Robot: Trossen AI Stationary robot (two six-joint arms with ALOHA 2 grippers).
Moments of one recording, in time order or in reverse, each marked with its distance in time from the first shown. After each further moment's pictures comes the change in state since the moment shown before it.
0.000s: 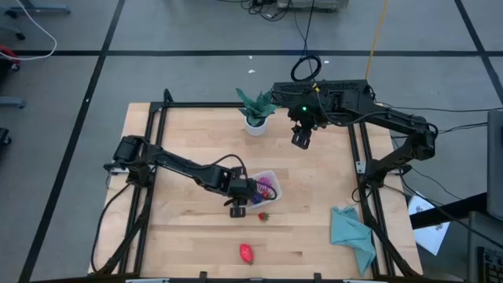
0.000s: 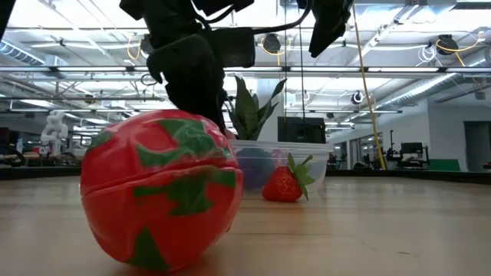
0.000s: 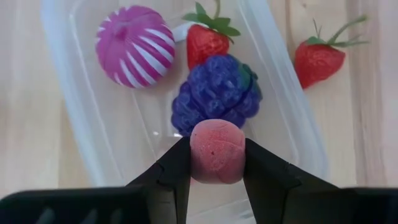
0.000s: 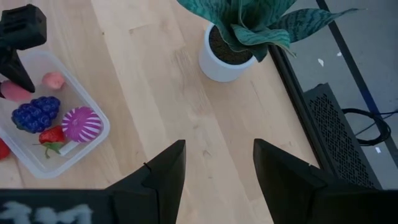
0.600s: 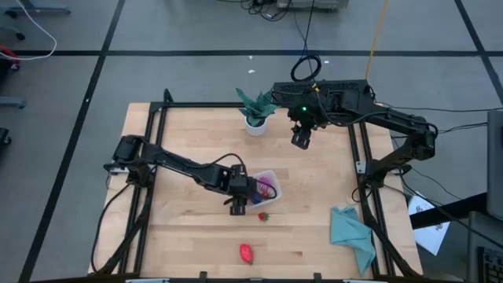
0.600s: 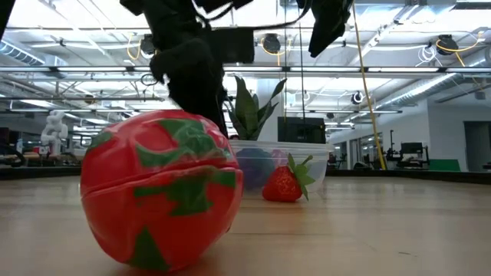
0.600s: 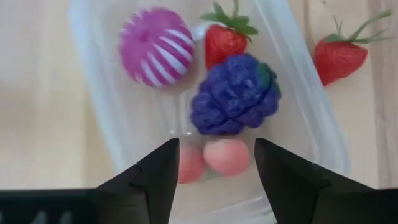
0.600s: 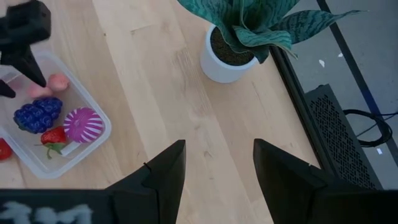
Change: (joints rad) left arm 0.004 -0.010 0.010 -0.025 -0.051 0.026; right arm 0.000 0.000 0.000 0.004 -0.003 0.000
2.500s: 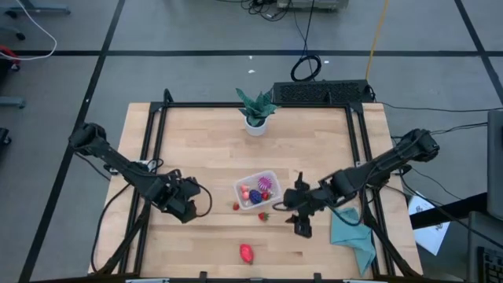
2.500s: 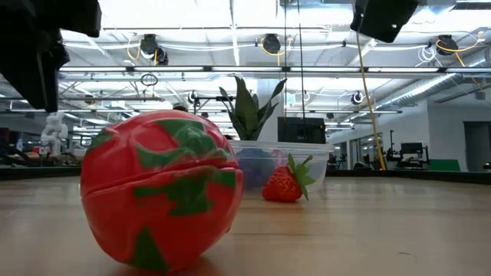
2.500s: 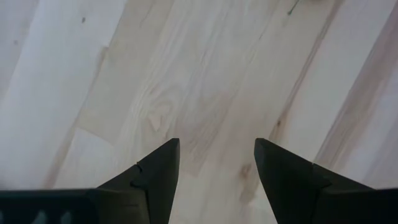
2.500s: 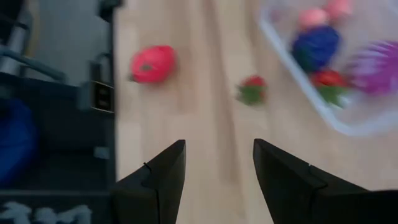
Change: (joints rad) left arm -0.380 -0.514 -0.343 -0.502 -0.135 -0.850; right arm 0.728 0.006 -0.444 0.556 -0.139 0.621
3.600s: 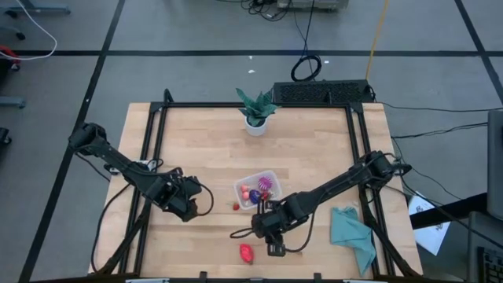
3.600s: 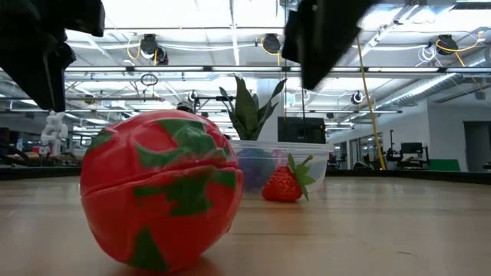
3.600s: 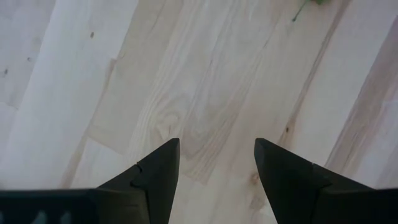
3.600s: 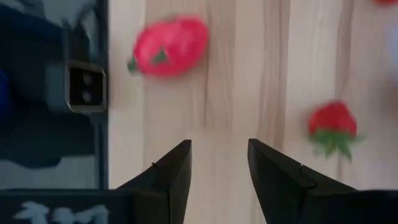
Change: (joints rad) left arm 0.016 -0.002 0.000 0.001 -0.027 0.055; right arm -0.016 0.517 0.441 -0.149 -0.153 -0.160
